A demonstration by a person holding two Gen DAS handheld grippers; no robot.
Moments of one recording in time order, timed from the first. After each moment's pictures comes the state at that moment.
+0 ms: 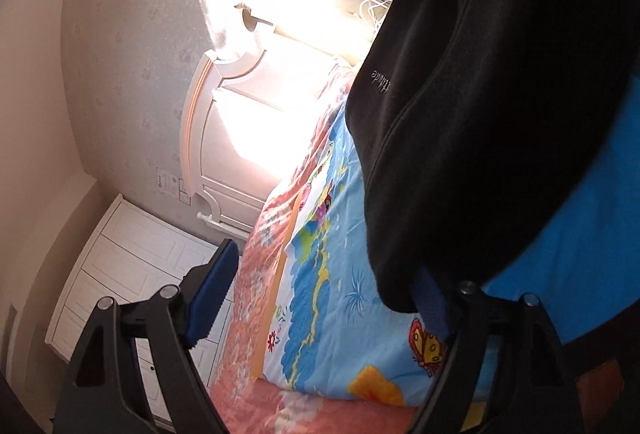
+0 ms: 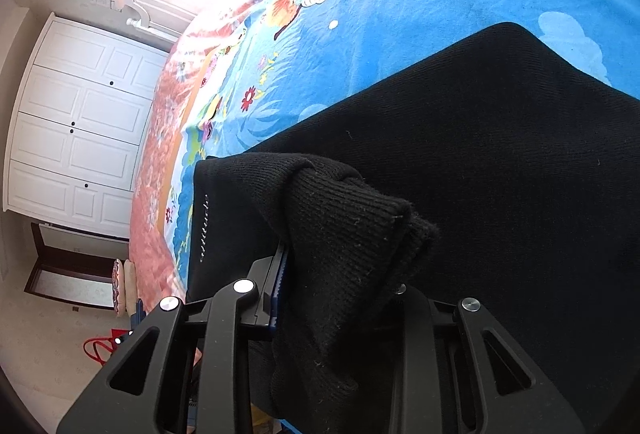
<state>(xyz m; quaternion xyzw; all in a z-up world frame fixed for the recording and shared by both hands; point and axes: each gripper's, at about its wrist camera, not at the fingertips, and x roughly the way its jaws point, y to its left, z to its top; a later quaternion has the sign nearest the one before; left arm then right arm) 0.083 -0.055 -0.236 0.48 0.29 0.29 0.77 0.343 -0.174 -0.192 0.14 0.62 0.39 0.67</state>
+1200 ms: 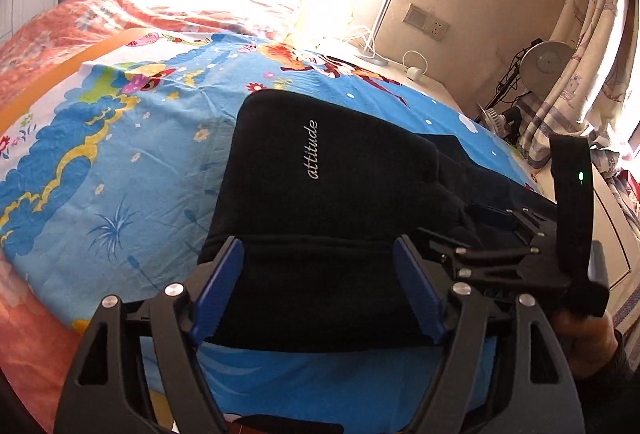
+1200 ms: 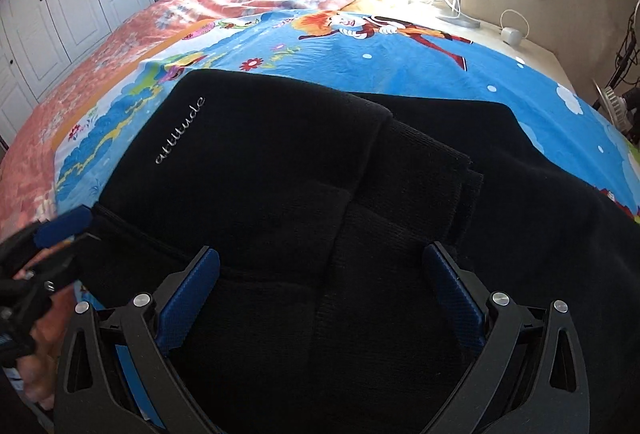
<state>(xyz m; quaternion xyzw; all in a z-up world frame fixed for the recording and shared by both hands) 0.106 -0.018 -0.159 -0.17 0.35 0.09 0.92 0.219 -0.142 -0.183 -0.15 0.41 0.32 0.84</state>
